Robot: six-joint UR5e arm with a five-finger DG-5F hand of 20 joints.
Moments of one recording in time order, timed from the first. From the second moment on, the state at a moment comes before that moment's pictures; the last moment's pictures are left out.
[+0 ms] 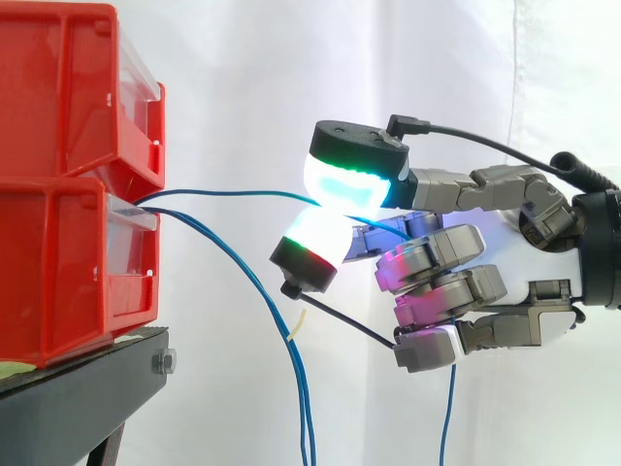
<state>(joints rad) 0.20 -2.28 -1.18 -2.86 -1.06 0.01</state>
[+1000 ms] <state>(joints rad) 0.20 -2.28 -1.18 -2.86 -1.07 0.01</state>
